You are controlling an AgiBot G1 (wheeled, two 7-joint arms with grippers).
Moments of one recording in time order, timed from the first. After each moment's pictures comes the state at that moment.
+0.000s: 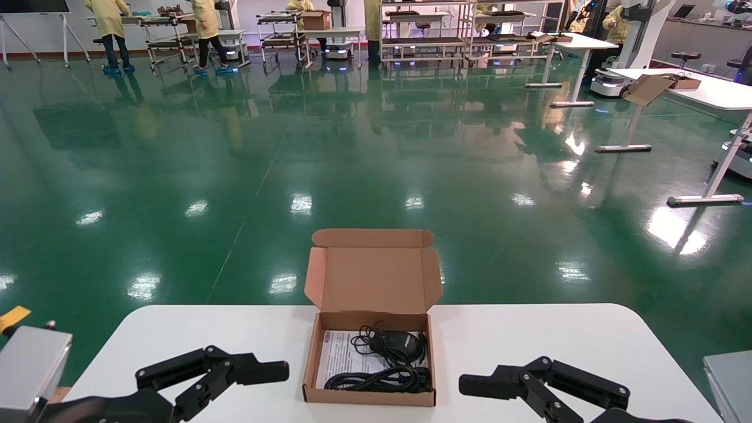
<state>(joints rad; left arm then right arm) -1.09 0.57 0.38 -1.25 0.66 1.45 -0.13 1.09 -0.61 -0.29 1.27 -0.73 -1.51 0.19</state>
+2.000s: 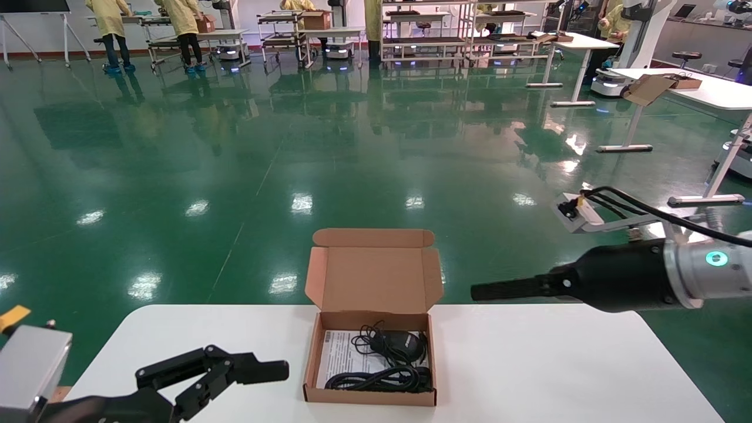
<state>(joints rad) -1.09 0.57 0.38 -1.25 0.66 1.45 -0.13 1.98 -1.09 -0.81 0.07 -1.42 -1.35 0.67</state>
